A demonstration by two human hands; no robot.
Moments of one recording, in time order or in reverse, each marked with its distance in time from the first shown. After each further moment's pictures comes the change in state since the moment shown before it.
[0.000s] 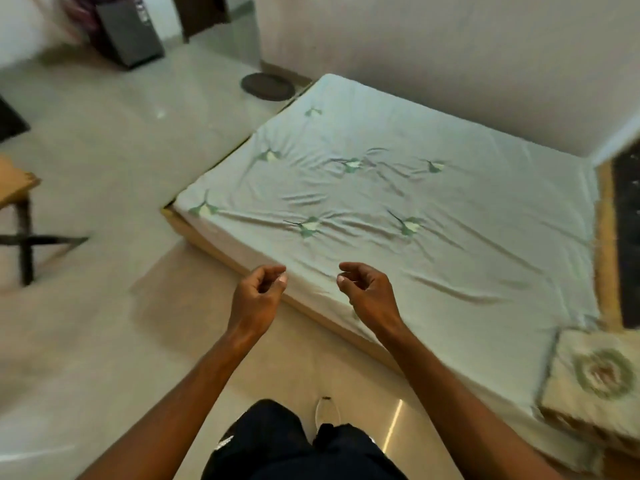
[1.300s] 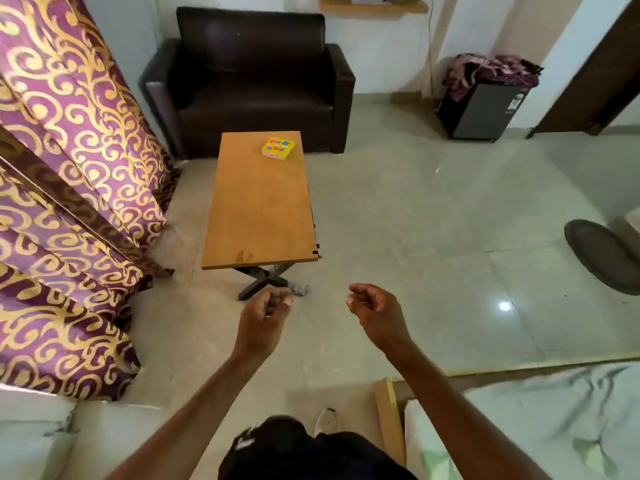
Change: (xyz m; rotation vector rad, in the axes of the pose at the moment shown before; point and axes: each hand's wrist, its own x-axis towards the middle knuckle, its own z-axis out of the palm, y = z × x) left_hand 0.563 -0.054 -0.722 -0.097 0.886 -0.195; right_hand 0.508 -0.383 0.870 -0.245 -0.841 -0.286
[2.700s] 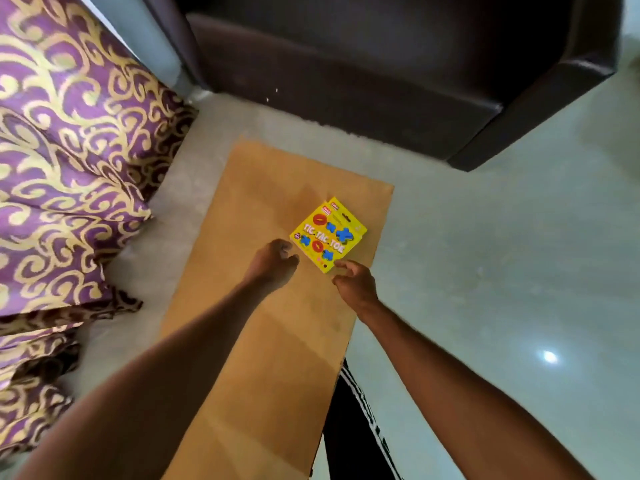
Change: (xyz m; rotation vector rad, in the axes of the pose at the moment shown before) left_hand 1.072 -0.053 0.043 0.350 0.044 -0.684; right_hand 1.069 -0.093 0.302 -0.354 -0.500 0.392
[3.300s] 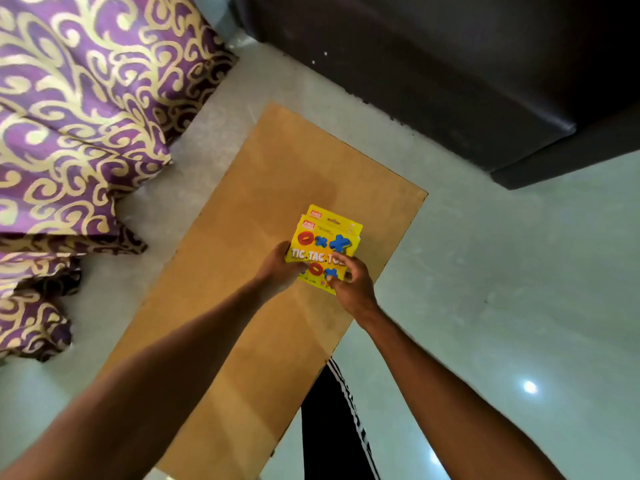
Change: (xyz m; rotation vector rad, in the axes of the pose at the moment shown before) left_hand 0.010 -0.025 0.033 -0.443 -0.041 -0.155; right_hand 0.039 0.015 0.013 -0.009 -0.211 -0.126
